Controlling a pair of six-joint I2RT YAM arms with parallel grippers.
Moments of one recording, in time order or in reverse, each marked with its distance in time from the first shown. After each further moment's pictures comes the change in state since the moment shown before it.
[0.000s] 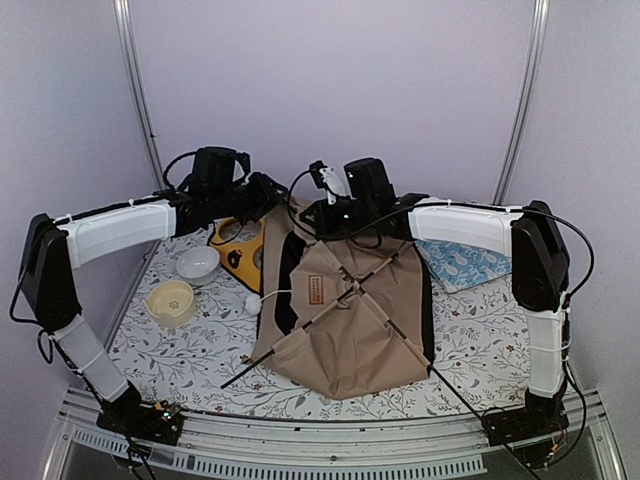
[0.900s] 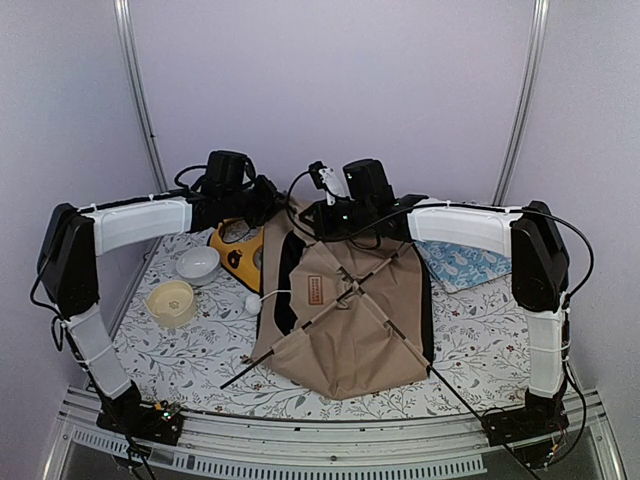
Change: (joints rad) left arm 0.028 0.134 0.066 0.007 0.014 -0.216; right arm 0.013 0.000 -0.006 0.009 0.016 0.003
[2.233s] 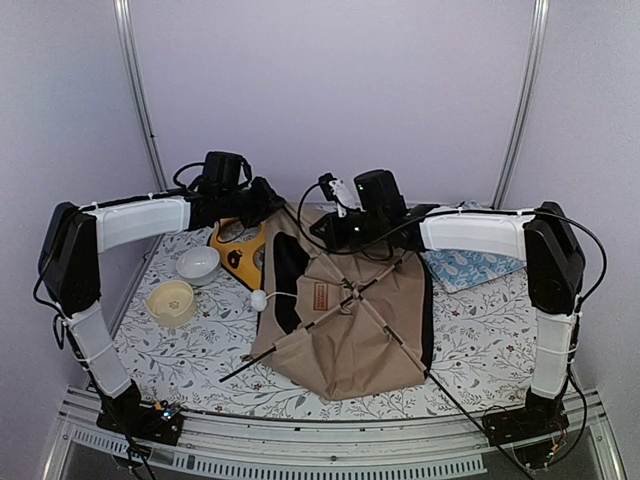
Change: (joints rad) left arm 0.041 0.018 0.010 -0.015 0.026 0.107; right arm -0.008 -0.089 -0.172 0.028 -0.015 -0.003
